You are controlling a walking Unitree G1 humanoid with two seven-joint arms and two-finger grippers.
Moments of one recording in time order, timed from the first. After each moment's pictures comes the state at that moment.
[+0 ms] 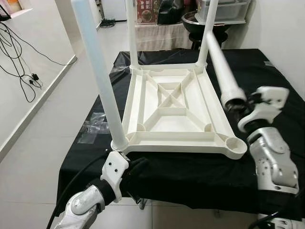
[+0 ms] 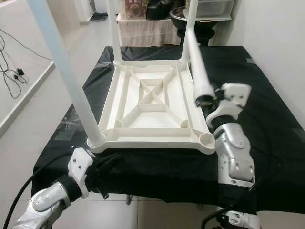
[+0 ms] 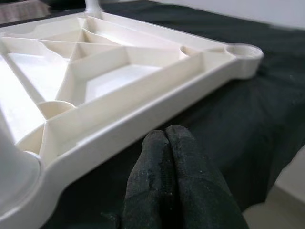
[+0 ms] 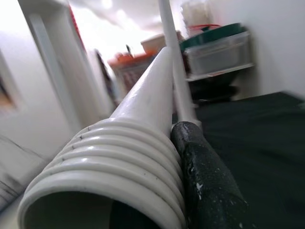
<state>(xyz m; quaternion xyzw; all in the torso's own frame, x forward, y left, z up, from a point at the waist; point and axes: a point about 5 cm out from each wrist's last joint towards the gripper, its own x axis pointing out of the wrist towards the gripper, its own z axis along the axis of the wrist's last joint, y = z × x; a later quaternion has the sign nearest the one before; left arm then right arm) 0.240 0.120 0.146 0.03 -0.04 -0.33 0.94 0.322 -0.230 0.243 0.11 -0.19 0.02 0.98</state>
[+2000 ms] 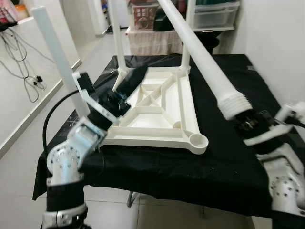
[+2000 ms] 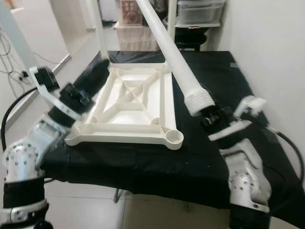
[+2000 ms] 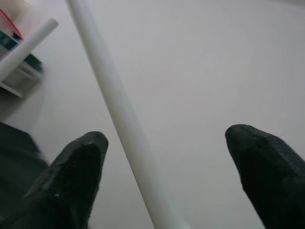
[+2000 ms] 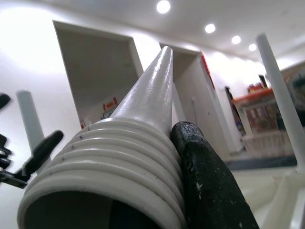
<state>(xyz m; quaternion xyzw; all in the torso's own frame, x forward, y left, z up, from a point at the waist) 0.303 0.132 0.291 -0.48 -0.16 -0.43 0.75 0.274 -0.232 0.242 0.17 -0.27 0.30 0.90</state>
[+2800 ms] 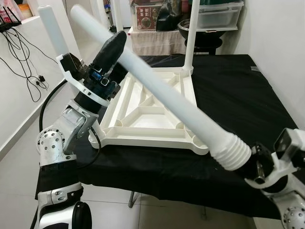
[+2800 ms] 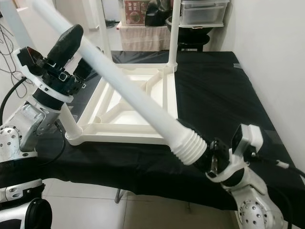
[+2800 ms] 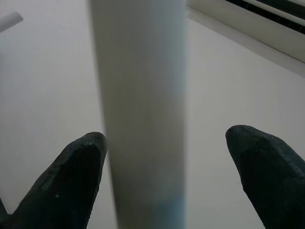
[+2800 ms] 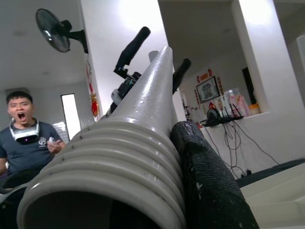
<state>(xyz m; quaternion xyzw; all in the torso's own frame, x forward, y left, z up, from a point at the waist) 0.312 0.146 0.315 -0.56 -0.13 -0.48 0.67 0.224 -0.203 0.211 0.17 -0.21 0.51 0.81</state>
